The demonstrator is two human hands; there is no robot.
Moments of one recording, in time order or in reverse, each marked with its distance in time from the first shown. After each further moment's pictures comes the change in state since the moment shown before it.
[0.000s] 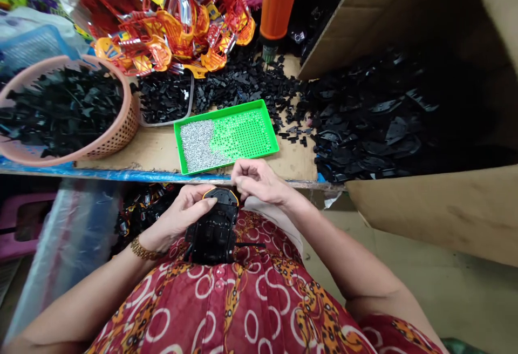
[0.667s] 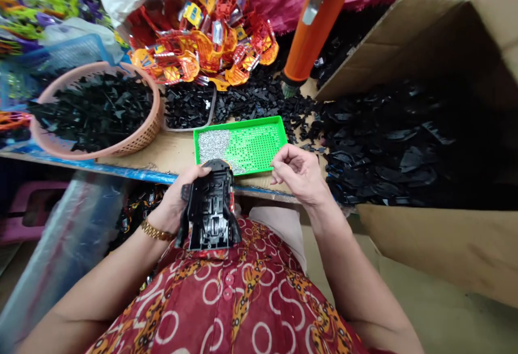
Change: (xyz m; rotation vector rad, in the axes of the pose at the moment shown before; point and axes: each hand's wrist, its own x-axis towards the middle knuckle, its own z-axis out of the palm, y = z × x) left_hand 0.023 0.033 -0.011 -0.491 0.371 -0.041; right_hand 0.007 -0.030 -0.029 -0.096 0.392 -0.203
